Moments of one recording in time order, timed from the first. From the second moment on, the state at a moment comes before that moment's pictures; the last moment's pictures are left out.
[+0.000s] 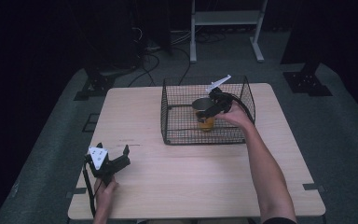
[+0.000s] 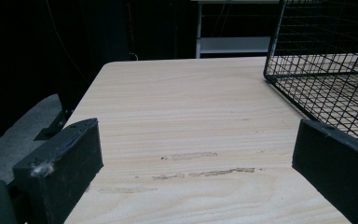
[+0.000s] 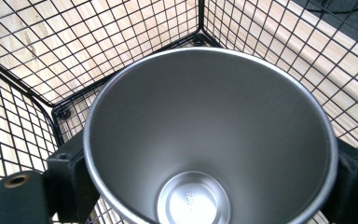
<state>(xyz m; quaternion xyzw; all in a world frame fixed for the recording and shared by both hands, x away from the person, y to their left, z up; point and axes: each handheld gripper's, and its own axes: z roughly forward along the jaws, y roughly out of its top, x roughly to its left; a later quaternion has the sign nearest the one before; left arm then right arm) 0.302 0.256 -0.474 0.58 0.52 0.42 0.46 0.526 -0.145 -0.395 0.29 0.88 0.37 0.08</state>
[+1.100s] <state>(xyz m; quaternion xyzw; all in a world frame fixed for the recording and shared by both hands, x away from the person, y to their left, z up) 0.303 0.255 -0.474 0.59 0.52 0.42 0.46 0.515 -0.151 -0.385 0.28 0.88 0.37 0.09</state>
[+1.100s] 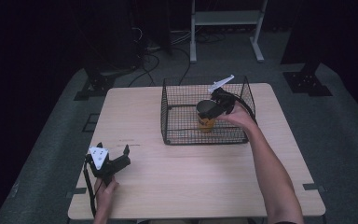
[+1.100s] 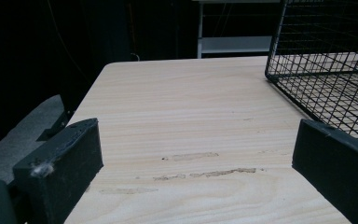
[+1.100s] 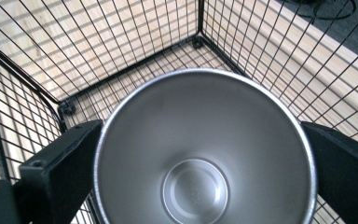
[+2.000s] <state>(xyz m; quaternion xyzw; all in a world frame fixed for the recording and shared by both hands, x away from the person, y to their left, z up) 0.303 0.254 -0.474 0.59 0.52 0.42 0.46 0.495 -0.173 -0.339 0.30 0.84 0.45 0.10</state>
